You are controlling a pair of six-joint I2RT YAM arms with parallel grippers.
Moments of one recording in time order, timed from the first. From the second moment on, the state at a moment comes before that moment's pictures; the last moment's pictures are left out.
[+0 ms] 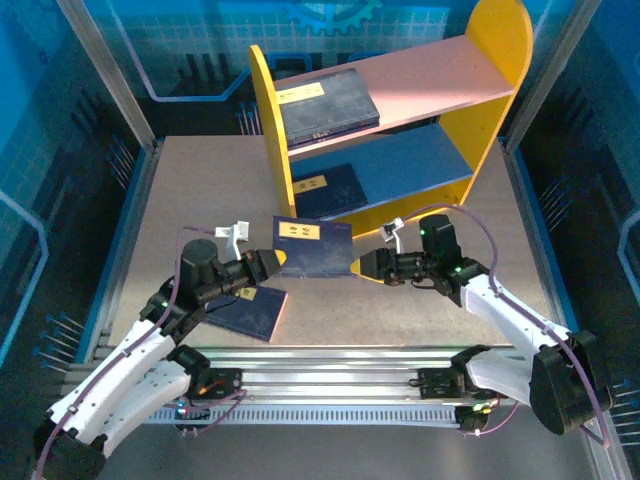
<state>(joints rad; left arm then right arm) -0.46 0.69 0.54 -0.16 0.40 -0.92 0.38 1.11 0.61 -0.11 -0.96 0.73</state>
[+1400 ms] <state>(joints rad) -0.52 0.71 0.49 0.03 0.34 -0.94 0.34 1.16 0.73 -0.04 -1.01 0.76</state>
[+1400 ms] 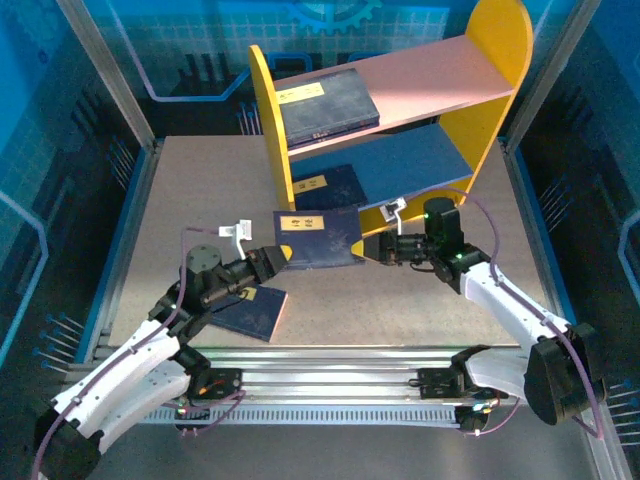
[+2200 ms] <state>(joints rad) -0.53 0.59 0.67 -0.38 0.24 -0.80 0.08 1.21 1.00 -0.45 -1.05 0.33</state>
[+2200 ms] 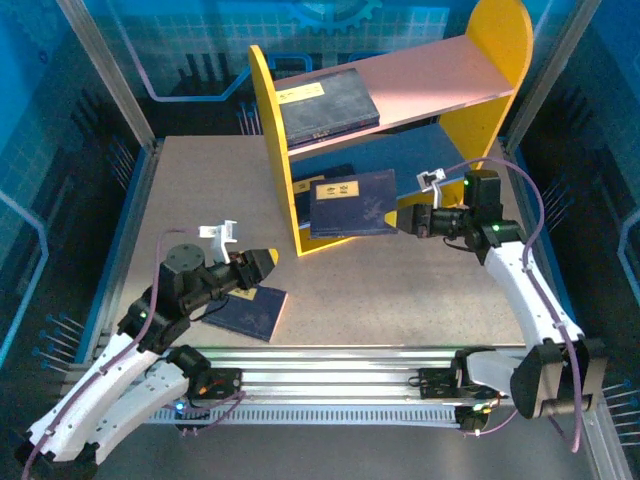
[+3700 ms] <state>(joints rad) -0.53 0.55 0.73 -0.53 0.23 -0.79 0.13 1.85 1.54 -0.64 -1.17 -0.11</state>
